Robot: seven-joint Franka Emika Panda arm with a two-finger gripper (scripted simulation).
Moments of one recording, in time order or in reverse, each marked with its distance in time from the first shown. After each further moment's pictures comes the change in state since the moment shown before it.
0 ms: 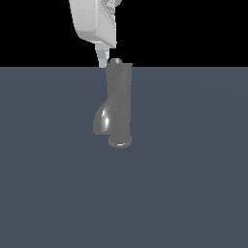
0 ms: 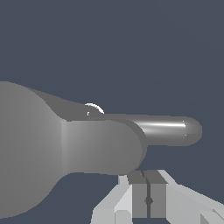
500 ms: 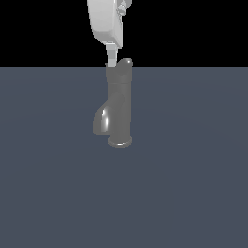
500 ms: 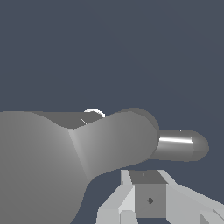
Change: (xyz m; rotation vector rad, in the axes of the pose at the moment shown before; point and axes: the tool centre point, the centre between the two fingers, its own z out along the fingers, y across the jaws) arm 0.020 -0.012 0.000 -0.013 -0.001 -0.036
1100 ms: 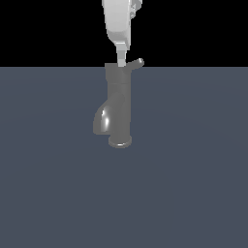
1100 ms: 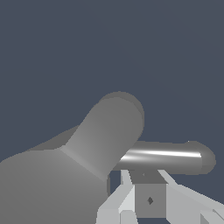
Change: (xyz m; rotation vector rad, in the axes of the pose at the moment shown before) arm 0.021 -0.015 0.000 -0.020 -0.002 0.003
